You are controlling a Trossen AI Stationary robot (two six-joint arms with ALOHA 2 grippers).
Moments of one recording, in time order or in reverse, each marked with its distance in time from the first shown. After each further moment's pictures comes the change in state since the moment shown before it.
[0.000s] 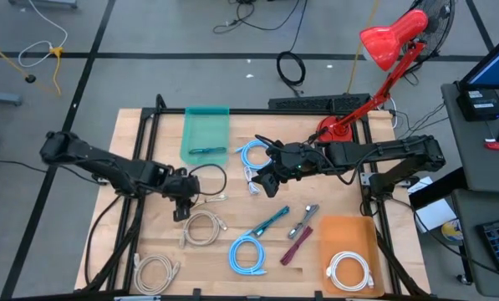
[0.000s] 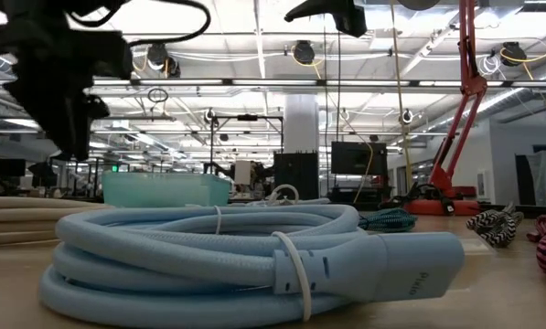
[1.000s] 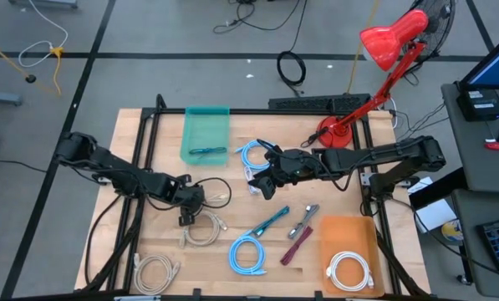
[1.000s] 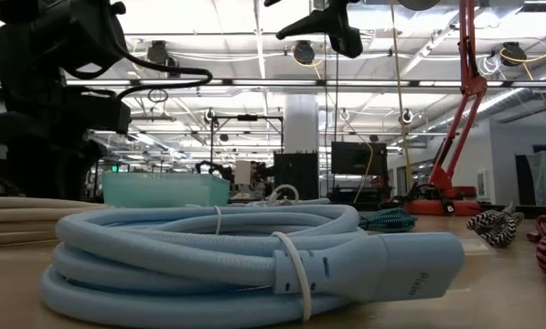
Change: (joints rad) left arm -0.050 0.263 -0.111 0.228 -0.085 0.002; right arm 0.006 0.001 -0.147 0.212 -0.002 0.066
